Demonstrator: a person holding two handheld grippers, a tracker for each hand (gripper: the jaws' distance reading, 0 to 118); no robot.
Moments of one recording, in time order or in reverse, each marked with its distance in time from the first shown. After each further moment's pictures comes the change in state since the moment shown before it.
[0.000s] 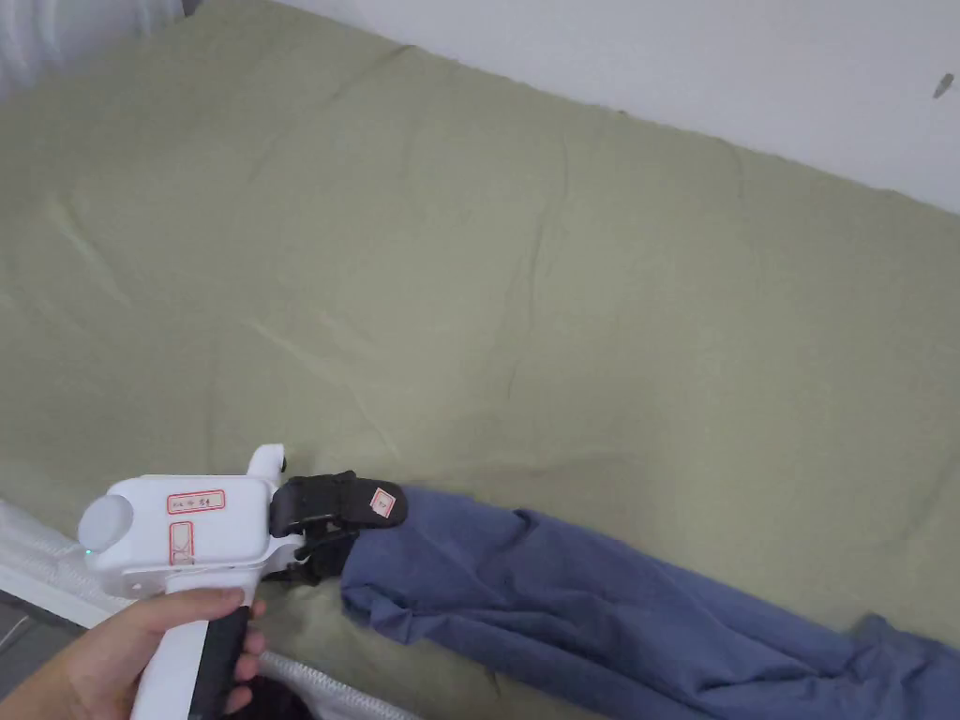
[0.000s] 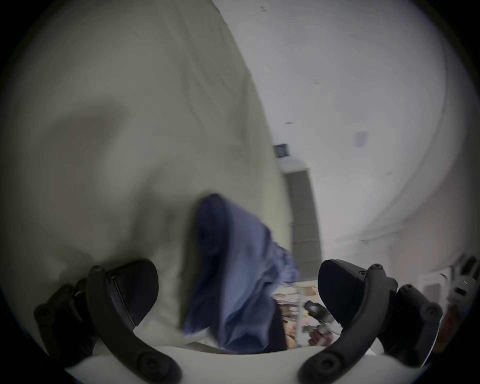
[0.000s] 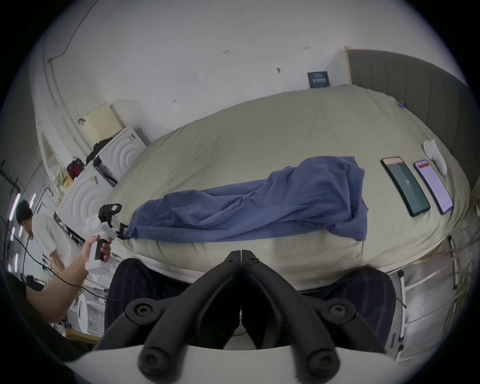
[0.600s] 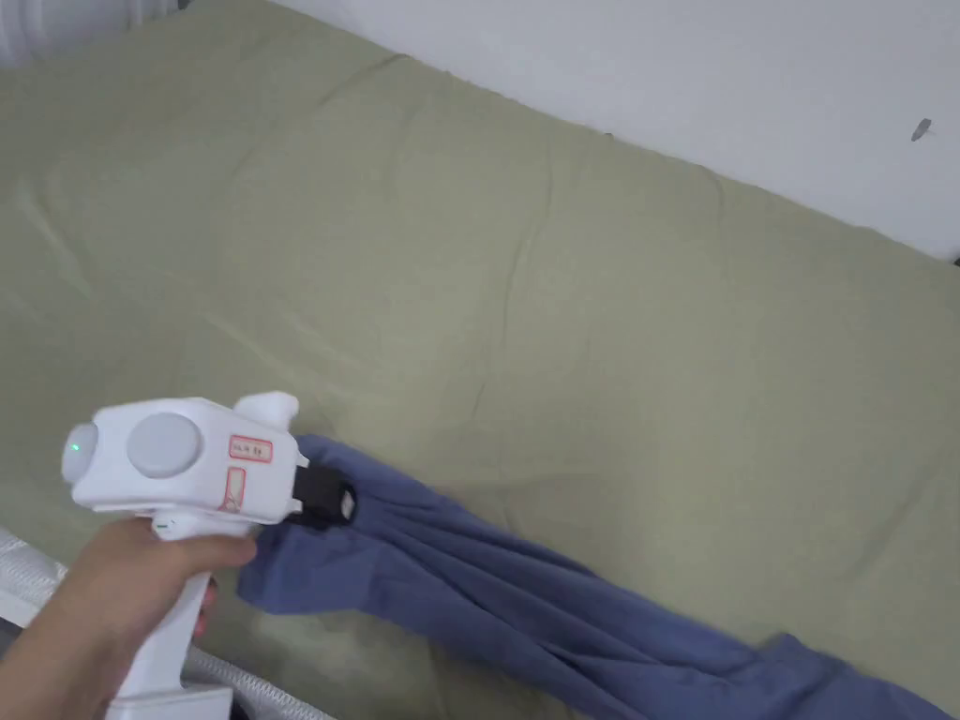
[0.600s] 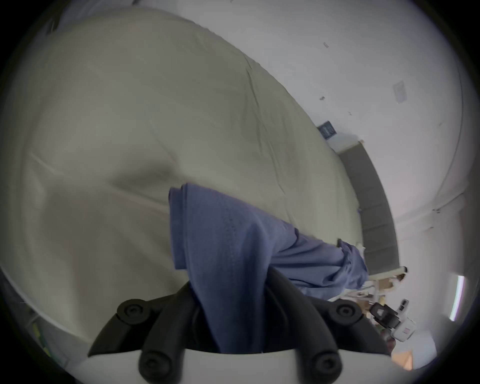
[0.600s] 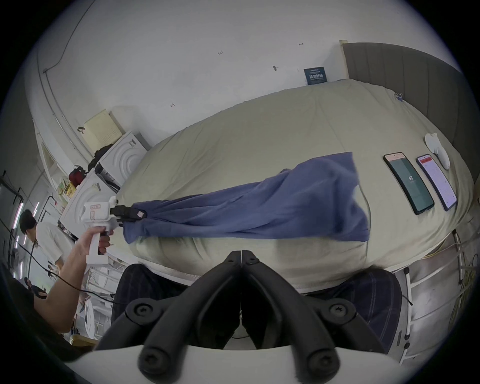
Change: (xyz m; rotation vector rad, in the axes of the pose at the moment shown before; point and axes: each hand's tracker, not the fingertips) left arm 0.089 0.031 -0.023 0.024 0.808 -0.257; right arm -0.001 0.003 -0.004 0.008 0.037 -0.004
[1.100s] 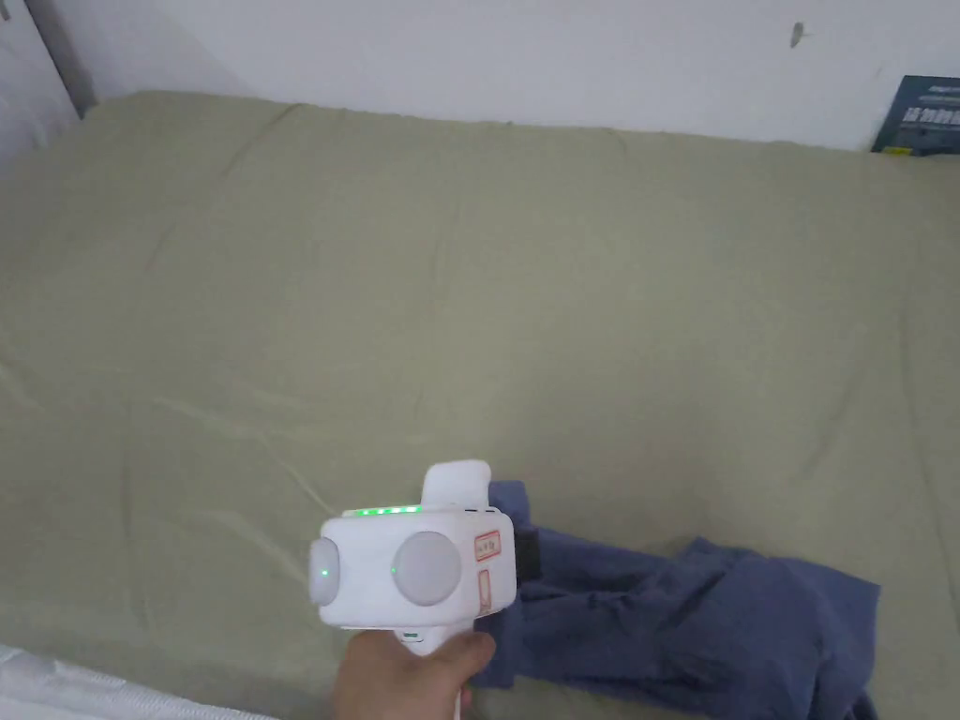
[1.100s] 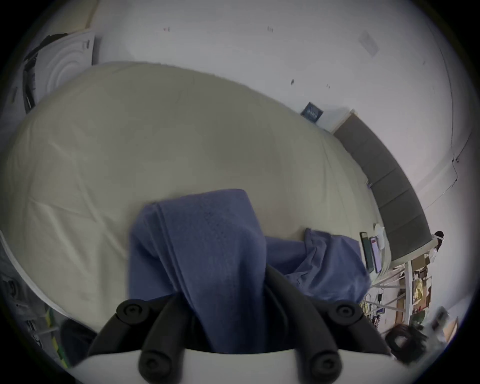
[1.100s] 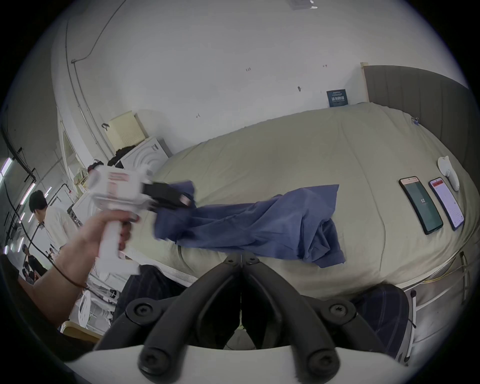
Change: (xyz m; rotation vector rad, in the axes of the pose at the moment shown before) left arm 0.214 -0.079 -0.085 0.006 0.030 -0.187; right arm -0.016 -0.017 0.014 0.123 0.085 0.093
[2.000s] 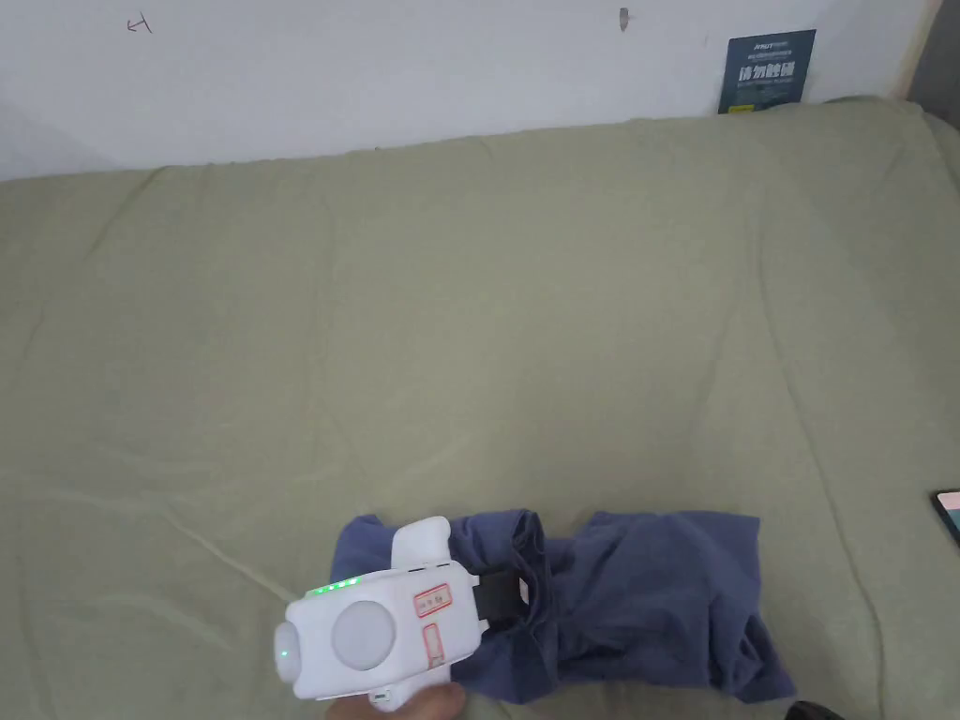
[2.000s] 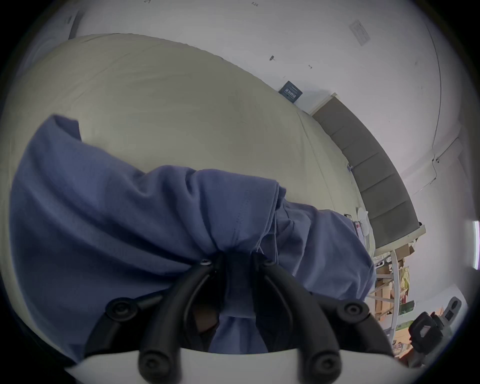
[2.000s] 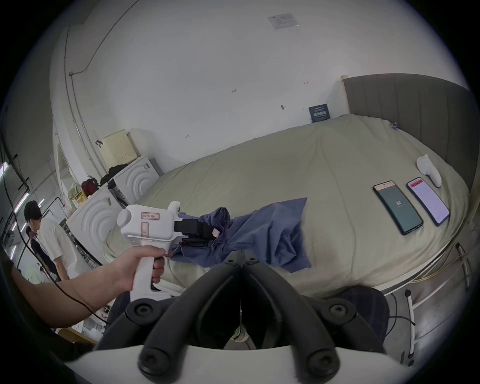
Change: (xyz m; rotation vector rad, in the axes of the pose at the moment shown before) left arm 0.018 -0.025 -0.027 -0.059 -0.232 -0.003; right arm 0.028 -0.007 0.035 0.104 -0.075 -0.019
